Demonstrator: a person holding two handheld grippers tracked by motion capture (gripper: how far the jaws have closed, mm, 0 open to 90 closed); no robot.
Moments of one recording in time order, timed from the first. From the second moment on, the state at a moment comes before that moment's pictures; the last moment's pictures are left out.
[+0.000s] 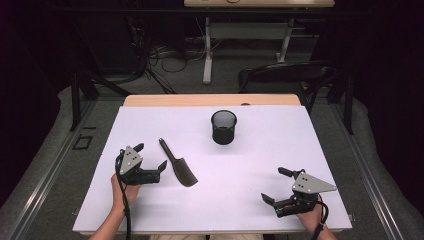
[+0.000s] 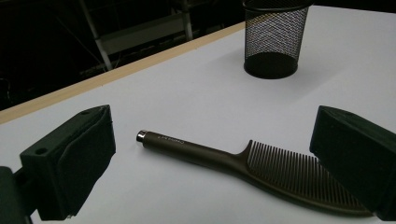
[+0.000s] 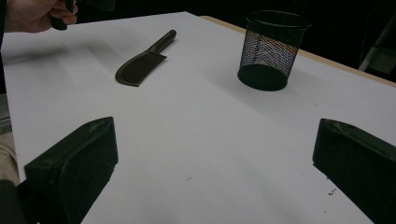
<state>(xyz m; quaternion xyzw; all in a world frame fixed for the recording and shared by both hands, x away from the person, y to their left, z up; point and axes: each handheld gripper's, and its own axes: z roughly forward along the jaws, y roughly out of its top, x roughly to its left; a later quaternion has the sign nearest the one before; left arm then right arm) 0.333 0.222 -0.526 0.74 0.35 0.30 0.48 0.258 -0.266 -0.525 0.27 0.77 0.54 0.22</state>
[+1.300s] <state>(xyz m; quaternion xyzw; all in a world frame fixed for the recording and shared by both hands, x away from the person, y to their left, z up) 0.392 0.213 -0.512 0.78 0.38 0.28 0.42 0.258 -0.266 -0.525 0.27 0.77 0.54 0.22</state>
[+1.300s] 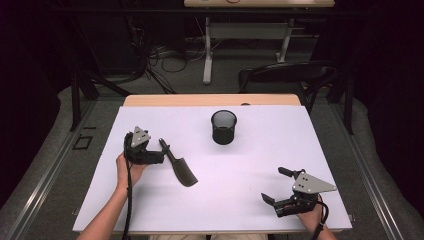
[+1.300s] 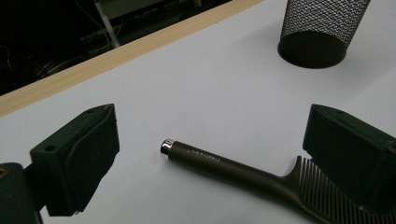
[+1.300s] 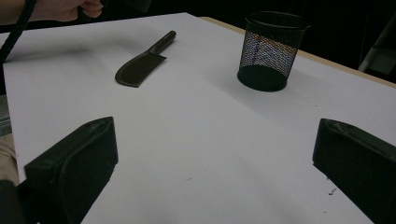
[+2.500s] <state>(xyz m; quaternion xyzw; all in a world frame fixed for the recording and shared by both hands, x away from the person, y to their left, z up) 0.444 0.192 -0.526 0.82 0.39 0.27 0.32 0.258 -0.267 -0.524 0.27 0.77 0.54 0.22</state>
